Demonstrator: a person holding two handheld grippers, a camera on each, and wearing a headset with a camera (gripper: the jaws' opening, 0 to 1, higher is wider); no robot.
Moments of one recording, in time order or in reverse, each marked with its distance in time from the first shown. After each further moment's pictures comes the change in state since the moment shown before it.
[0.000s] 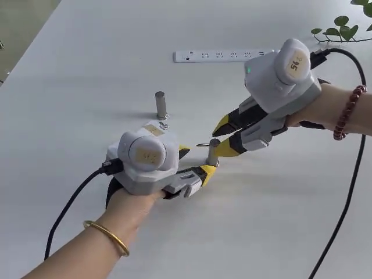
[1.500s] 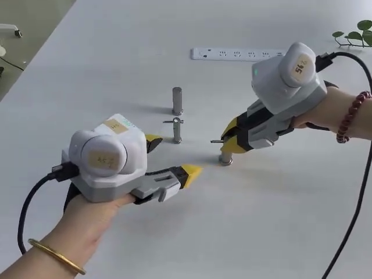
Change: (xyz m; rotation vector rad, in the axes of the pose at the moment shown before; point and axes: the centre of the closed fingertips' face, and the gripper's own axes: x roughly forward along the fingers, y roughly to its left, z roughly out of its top) left arm -0.060 0.032 -0.001 -0.010 -0.048 0.103; right arm 0.012 -0.010 -0.002 -0.010 0.038 0.014
